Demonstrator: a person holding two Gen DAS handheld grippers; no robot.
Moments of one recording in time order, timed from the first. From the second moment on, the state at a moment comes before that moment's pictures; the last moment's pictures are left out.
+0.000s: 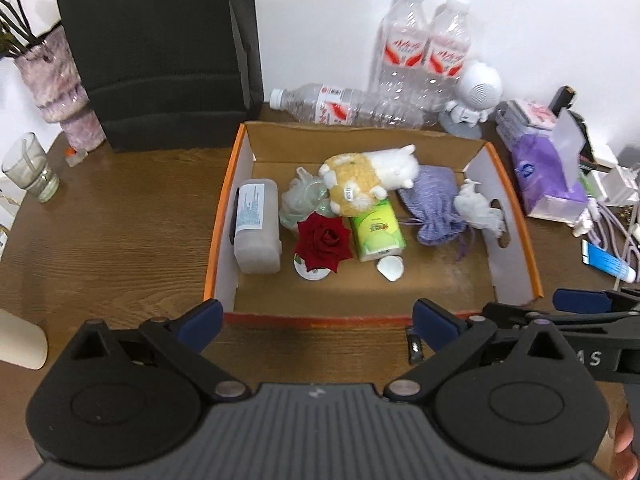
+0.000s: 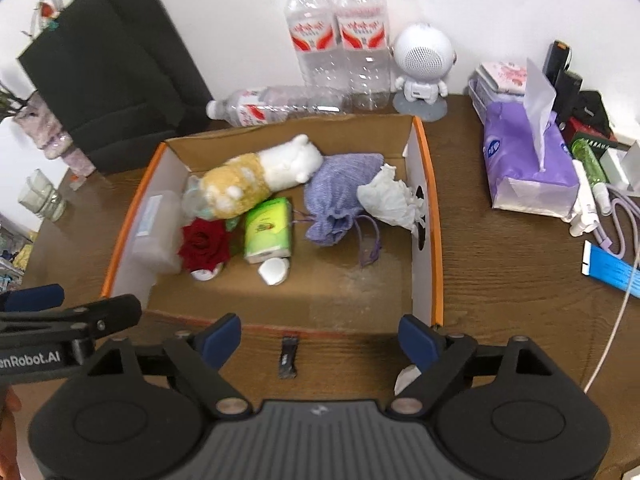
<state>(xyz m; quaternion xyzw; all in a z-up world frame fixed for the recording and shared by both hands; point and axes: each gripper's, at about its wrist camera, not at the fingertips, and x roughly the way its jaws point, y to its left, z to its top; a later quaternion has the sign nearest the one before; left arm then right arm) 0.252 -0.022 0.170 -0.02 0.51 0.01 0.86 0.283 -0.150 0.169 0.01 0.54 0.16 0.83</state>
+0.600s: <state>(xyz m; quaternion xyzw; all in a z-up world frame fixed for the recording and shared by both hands) 0.143 -0.034 0.204 0.00 0.40 0.02 0.92 0.183 -0.173 0.205 0.01 0.45 0.18 0.88</state>
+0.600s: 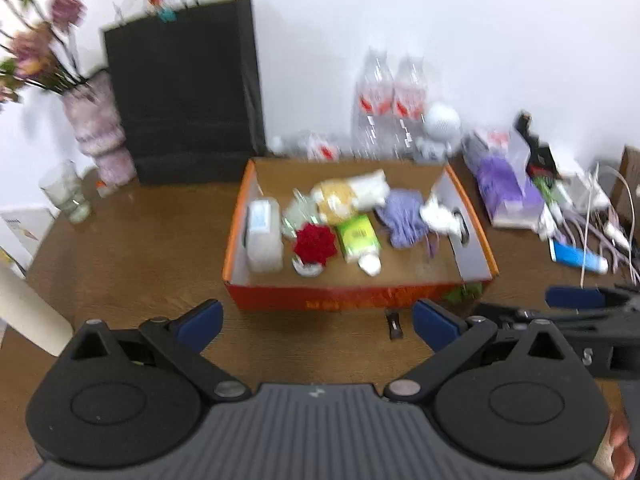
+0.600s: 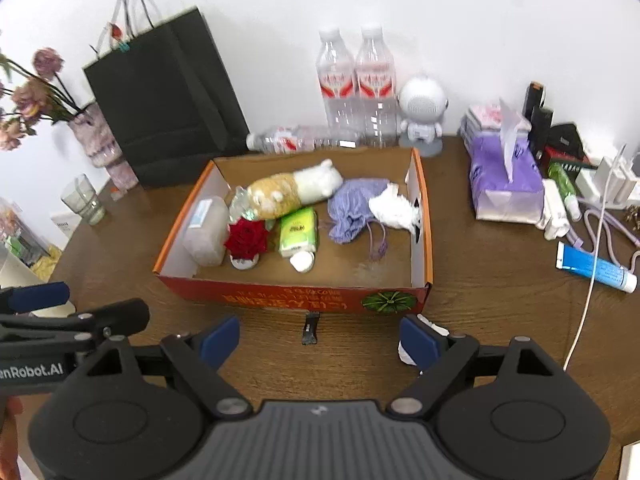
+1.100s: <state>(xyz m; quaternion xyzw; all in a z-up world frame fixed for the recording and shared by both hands) -0.010 -0.030 0.107 0.03 0.18 0.01 0.98 0.033 -0.211 0.133 0.02 0.25 0.18 0.95</state>
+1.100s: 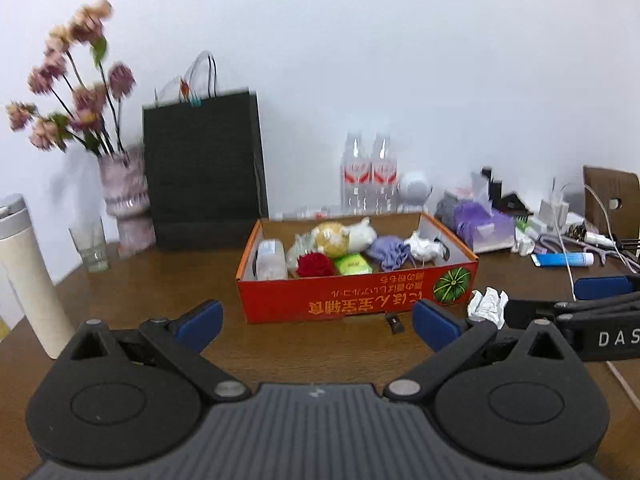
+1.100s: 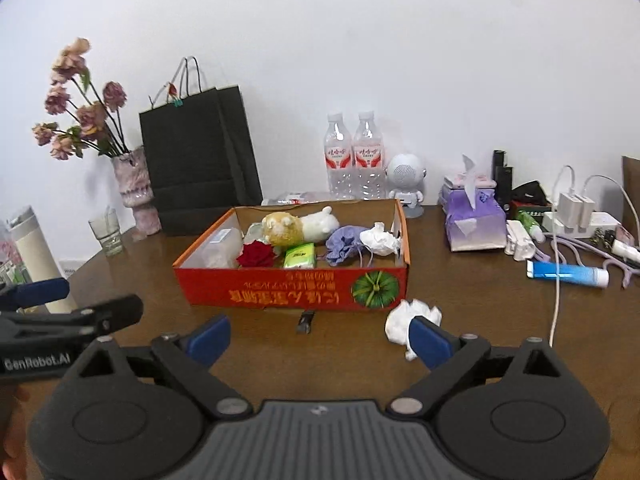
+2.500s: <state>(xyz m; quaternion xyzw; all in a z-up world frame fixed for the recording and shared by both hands) -0.088 -0.007 0.016 -0.02 0.19 0.03 0.98 -0.068 -0.227 0.026 0.05 0.20 0.18 0.96</state>
